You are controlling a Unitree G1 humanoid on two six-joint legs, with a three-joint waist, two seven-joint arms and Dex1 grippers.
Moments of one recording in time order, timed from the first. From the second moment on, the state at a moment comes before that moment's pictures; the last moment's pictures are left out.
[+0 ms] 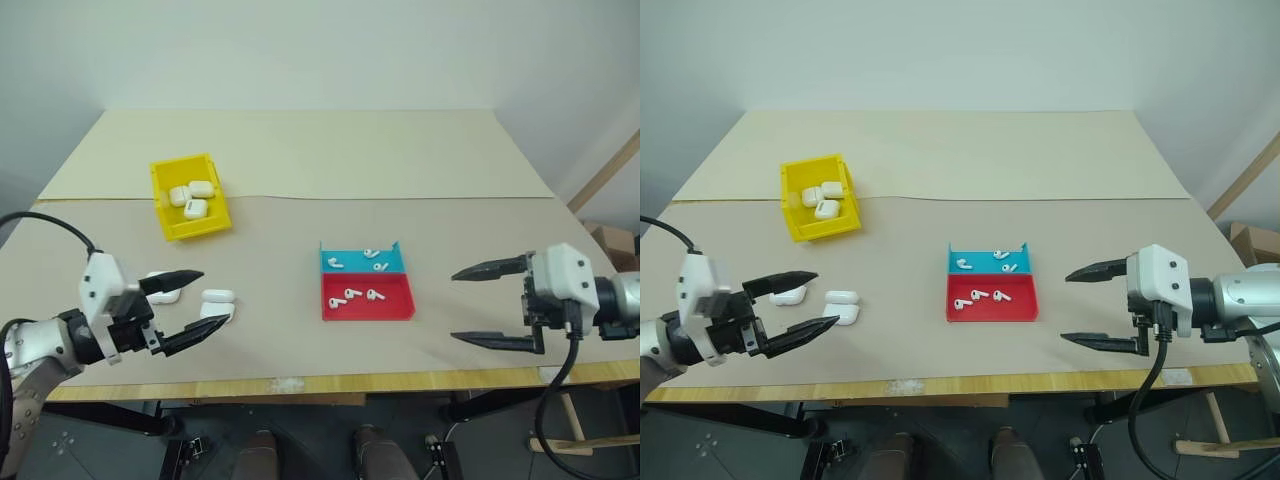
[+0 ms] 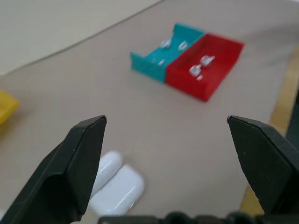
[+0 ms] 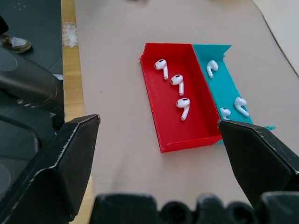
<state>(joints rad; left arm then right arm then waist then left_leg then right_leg) 0.18 0.92 0.49 -0.59 -0.74 0.63 -0.80 -0.11 -1.06 -0.27 -0.34 0.53 0.29 1.28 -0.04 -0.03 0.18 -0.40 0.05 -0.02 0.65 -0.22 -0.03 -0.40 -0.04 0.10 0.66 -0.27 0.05</state>
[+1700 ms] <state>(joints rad) -0.41 1.09 -0.18 -0.48 -1.97 0.91 1.06 -0.07 -1.05 -0.22 -0.47 0.54 0.50 1.14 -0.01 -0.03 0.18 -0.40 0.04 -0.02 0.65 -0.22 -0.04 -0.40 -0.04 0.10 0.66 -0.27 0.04</state>
